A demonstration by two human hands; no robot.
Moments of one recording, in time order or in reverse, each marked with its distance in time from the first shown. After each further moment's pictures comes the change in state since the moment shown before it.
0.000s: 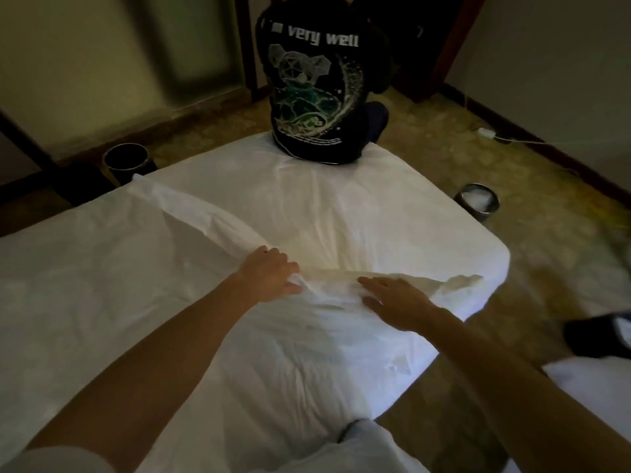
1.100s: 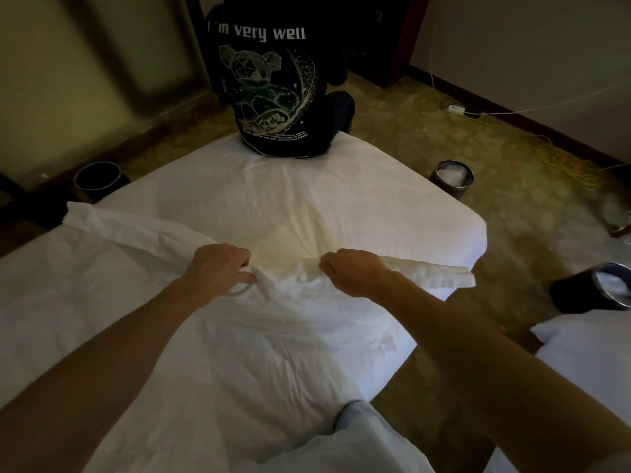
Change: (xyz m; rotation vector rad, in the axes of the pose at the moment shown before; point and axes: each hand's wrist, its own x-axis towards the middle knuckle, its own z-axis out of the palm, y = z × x) left_hand -0.023 -0.003 -0.032 -0.109 0.070 -0.188; right_hand -0.006 -0.028 -0.033 0.061 0.149 -0.058
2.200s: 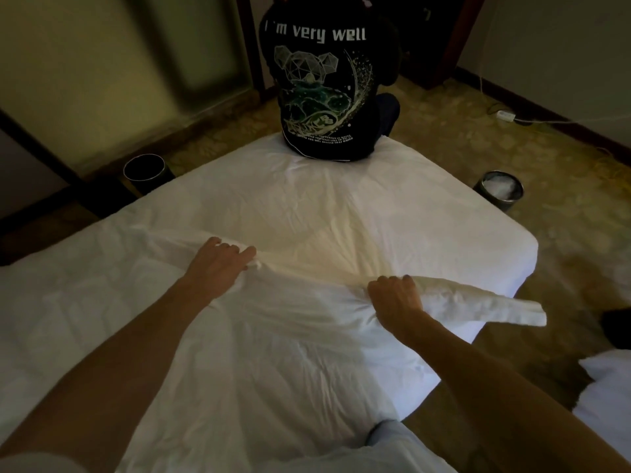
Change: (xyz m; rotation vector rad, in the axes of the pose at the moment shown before) left_hand -0.022 -0.111 0.029 0.208 0.030 0.060; right_hand 0.018 -0.034 0.032 -0.424 -0.010 0.106
